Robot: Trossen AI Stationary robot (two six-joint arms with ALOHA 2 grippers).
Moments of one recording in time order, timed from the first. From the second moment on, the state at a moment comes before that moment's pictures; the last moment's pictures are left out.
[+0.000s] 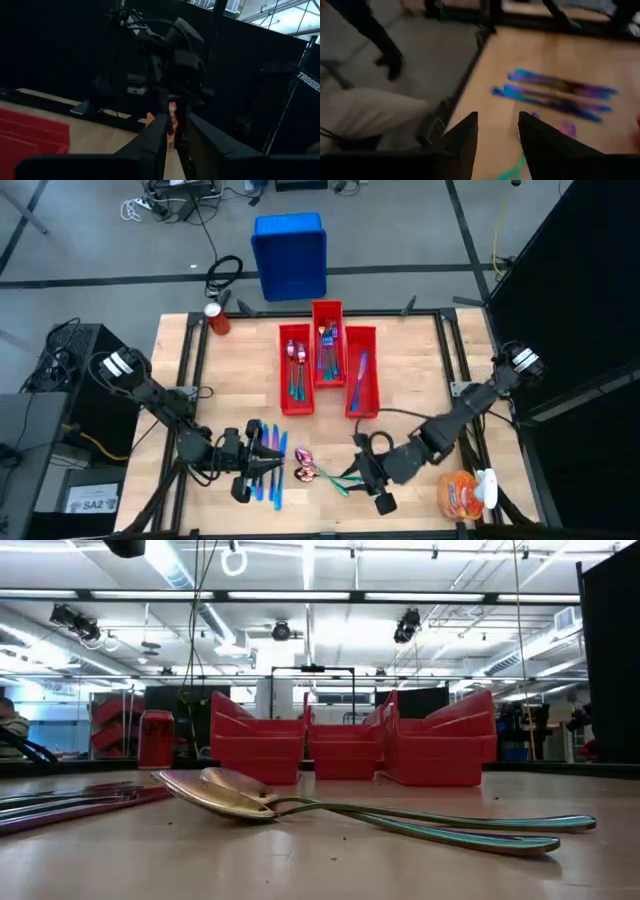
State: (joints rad) left arm -0.81 1.48 0.52 1.28 -0.77 -0.11; right arm 0.65 1.58 1.16 -0.12 0.29 0.22
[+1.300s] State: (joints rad) left arm -0.80 1.48 0.54 1.29 -0.77 -0.11; right arm 0.78 1.73 1.16 0.05 0.26 0.36
